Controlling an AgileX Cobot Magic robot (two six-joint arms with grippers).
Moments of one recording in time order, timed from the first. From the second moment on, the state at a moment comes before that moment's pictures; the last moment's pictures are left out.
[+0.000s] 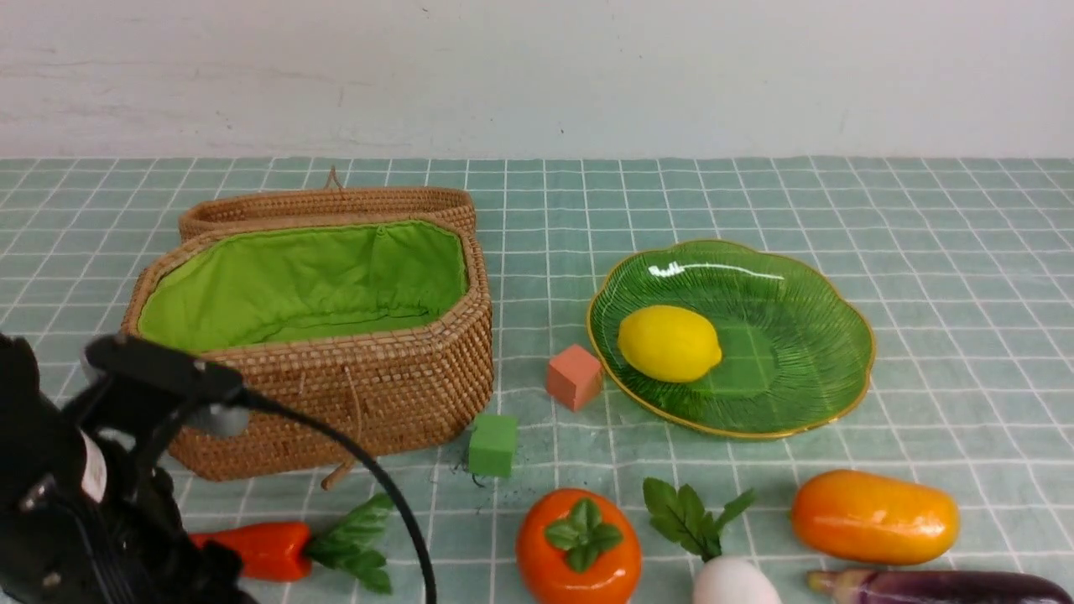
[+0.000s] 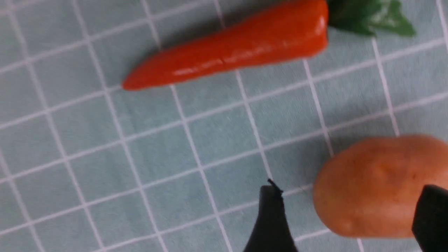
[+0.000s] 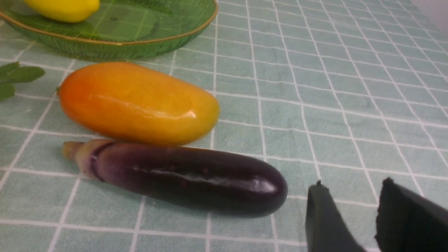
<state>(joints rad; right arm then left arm) -0.01 -0.01 0.01 -0.13 0.41 -0.05 -0.42 1.18 -0.78 0.05 0.99 -0.07</state>
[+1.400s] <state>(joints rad) -0.01 -0.01 0.01 -0.13 0.41 -0.05 -0.66 1.17 -0.52 0.08 0.68 0.42</state>
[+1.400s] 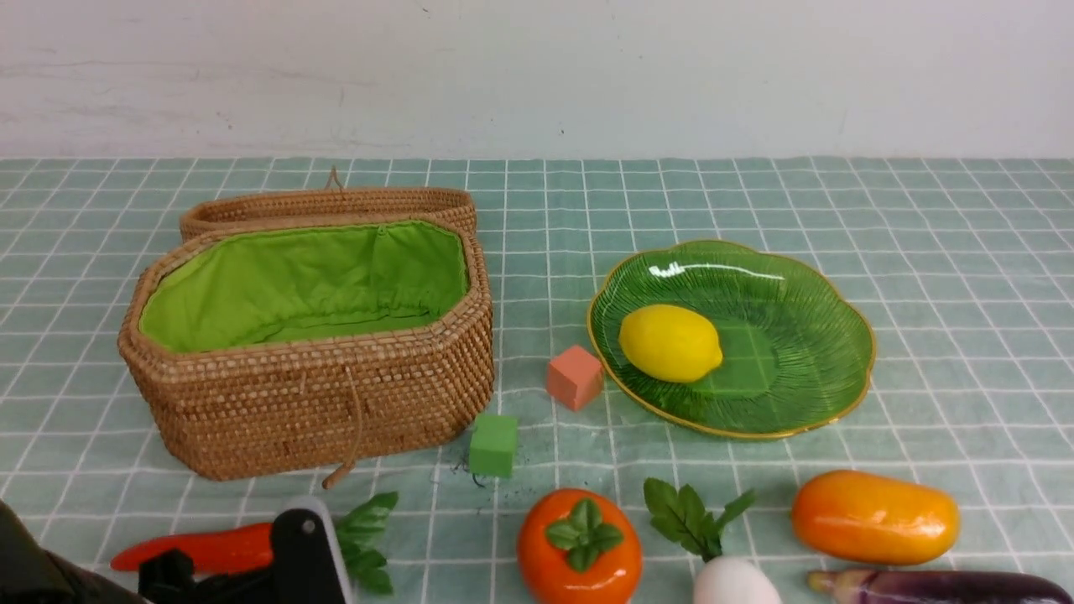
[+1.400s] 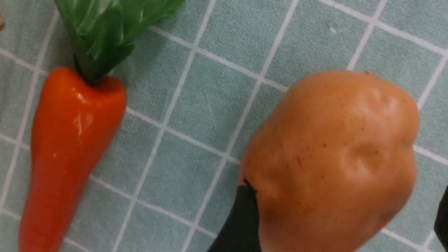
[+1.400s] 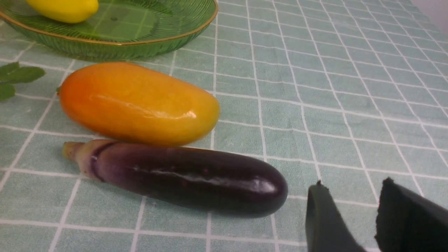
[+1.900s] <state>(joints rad) -0.01 -0.01 0.01 -0.13 0.41 -0.05 -0.66 1.26 -0.47 0.08 0.56 0.42</state>
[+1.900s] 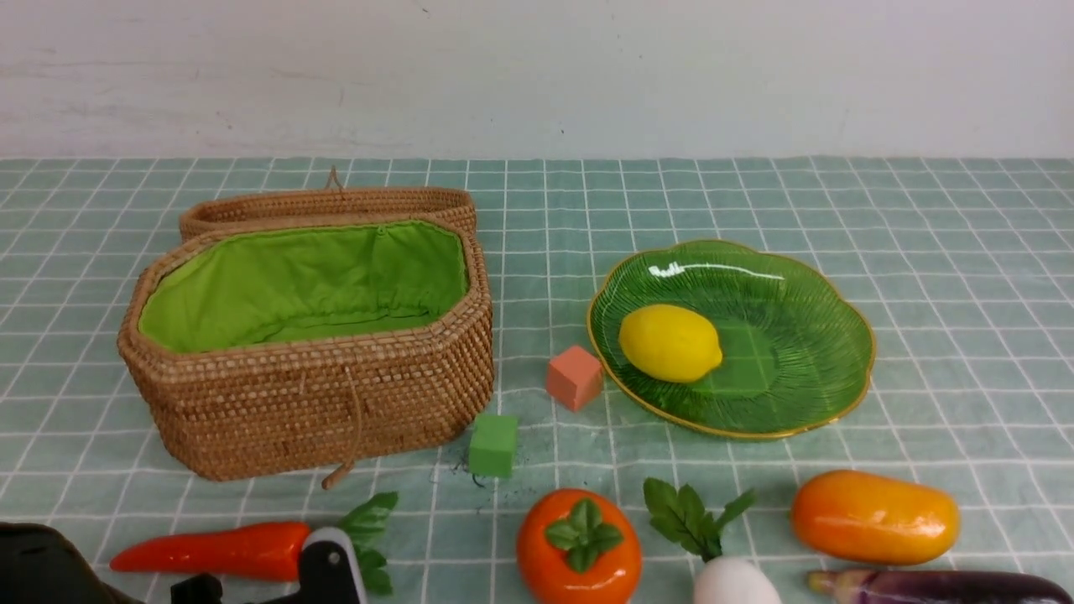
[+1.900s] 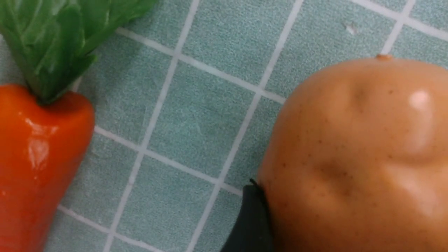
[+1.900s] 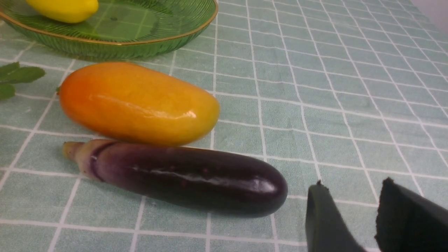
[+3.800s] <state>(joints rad) -0.01 -0.01 0.01 -0.13 0.41 -0.05 -0.26 1.57 -1.03 0.92 0.25 -0.42</state>
